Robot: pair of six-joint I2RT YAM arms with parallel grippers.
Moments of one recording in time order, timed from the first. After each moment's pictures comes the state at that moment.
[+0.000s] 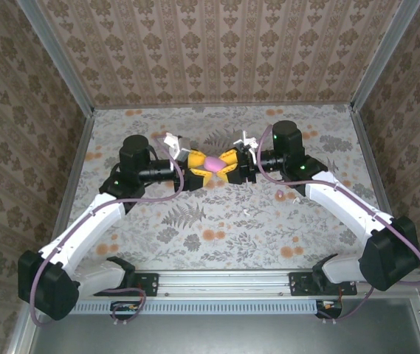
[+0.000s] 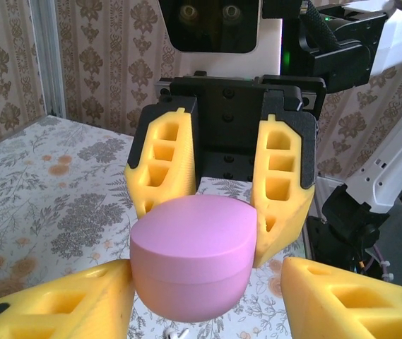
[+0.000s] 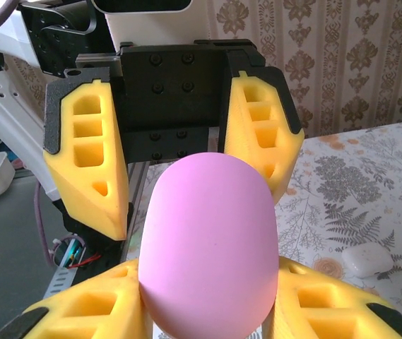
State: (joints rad) left arm -0.52 1.12 0.90 0.03 0.96 -0.01; right arm 0.46 1.34 1.05 -0.02 -1.03 -0.13
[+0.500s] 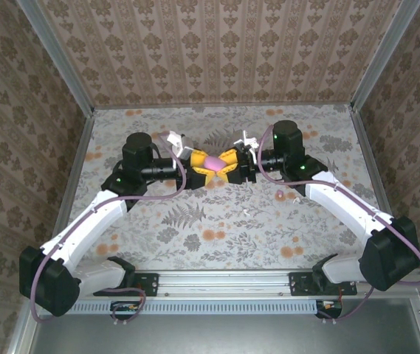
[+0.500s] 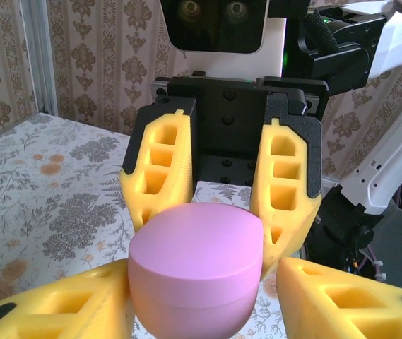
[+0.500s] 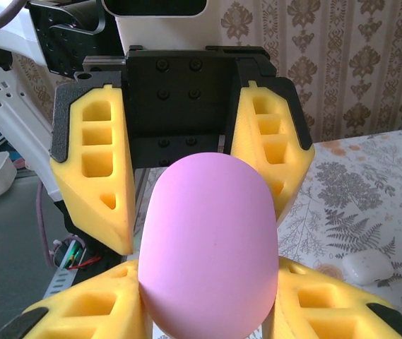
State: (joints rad) left arm -0.54 1.15 0.93 0.01 0.96 -0.01; right arm 0.46 1.34 1.05 0.00 -1.04 -0.13
